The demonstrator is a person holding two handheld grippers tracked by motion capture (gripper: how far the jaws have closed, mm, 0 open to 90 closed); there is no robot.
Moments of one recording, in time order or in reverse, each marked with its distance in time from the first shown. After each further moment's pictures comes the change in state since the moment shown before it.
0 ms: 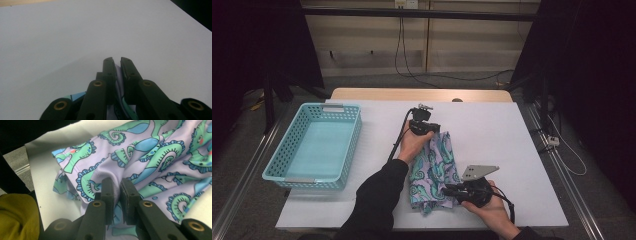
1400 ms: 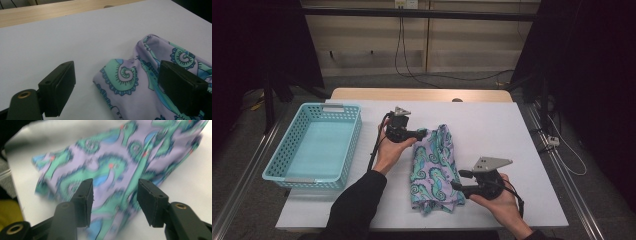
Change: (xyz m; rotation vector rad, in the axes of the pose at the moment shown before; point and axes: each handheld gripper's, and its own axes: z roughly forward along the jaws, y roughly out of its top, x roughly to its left) left arm 0.024 -0.029 -0.068 -0.096 0.109 0.040; right arm -0.016 0.013 -0.026 -0.025 -0.122 0.013
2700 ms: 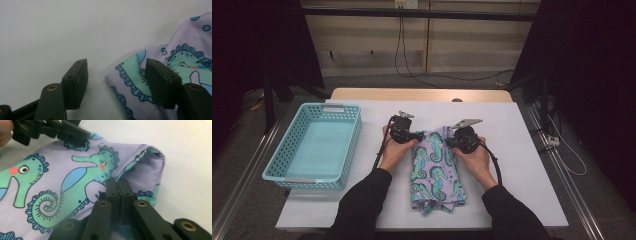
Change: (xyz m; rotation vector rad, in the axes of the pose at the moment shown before) left arm 0.009 -0.015 0.042 0.100 0.094 -0.009; right arm -0.092 0.051 0.098 0.077 -0.200 0.086
